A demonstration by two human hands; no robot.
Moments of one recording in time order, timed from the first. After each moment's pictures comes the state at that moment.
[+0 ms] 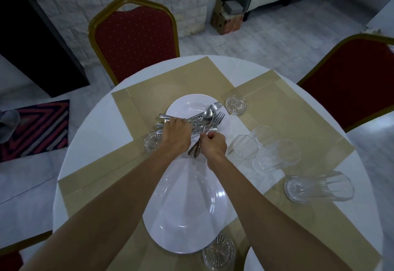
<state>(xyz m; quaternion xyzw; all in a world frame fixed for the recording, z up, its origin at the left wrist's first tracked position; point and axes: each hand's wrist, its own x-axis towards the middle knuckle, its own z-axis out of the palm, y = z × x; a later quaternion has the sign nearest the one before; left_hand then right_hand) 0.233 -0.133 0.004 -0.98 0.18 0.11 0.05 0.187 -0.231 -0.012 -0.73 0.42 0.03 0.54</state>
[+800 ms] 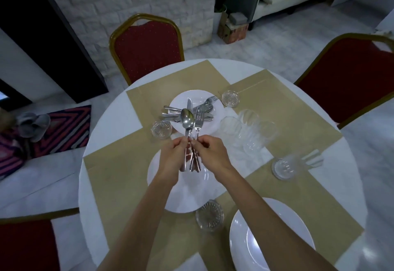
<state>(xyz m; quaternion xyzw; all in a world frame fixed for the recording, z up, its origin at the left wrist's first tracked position) 0.072 -0.122 0.058 -0.69 -0.20 0.17 -0.68 0.058 -0.241 0.065 -0.79 0.17 0.08 0.58</state>
